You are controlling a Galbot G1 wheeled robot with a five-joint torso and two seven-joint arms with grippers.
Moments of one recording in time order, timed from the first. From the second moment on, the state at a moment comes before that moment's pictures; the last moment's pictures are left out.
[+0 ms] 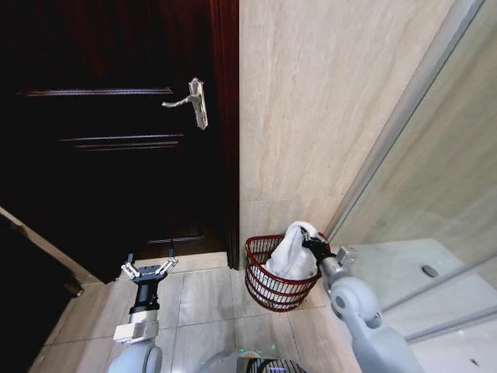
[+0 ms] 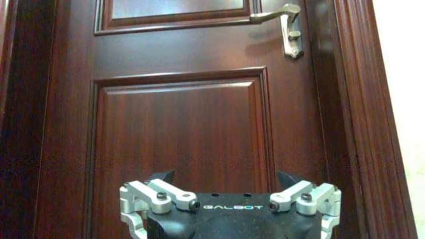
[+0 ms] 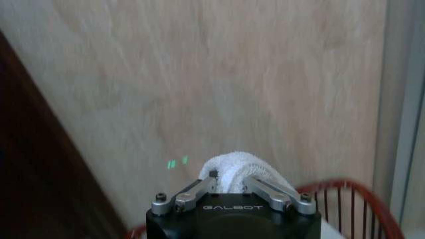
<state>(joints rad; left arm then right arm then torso) 1.80 -1.61 -0.74 -2.17 -0.06 -0.42 -0.01 -1.34 1.16 0.45 2.18 0.75 -0.58 0.29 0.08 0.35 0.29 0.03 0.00</state>
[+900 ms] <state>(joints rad) 1.80 -1.61 -0.74 -2.18 -0.06 -0.42 0.00 -1.10 0.98 0.29 1.96 1.14 -0.74 0.47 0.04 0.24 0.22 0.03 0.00</state>
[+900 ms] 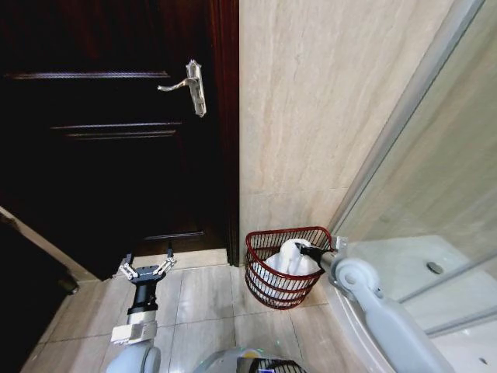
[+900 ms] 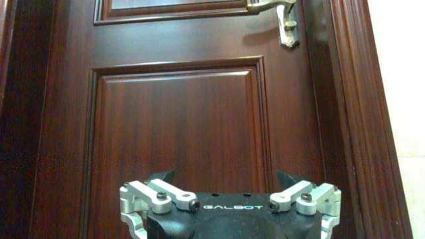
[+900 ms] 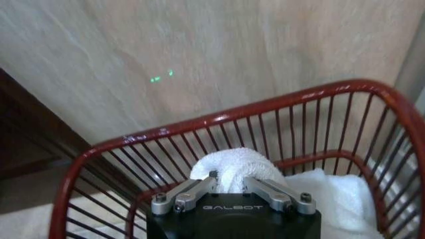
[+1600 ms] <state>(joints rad) 1.77 -1.61 -0.72 -2.18 -0.06 -0.39 0.00 -1.08 1.00 0.26 1.94 0.94 -0.73 0.47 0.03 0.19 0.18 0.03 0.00</state>
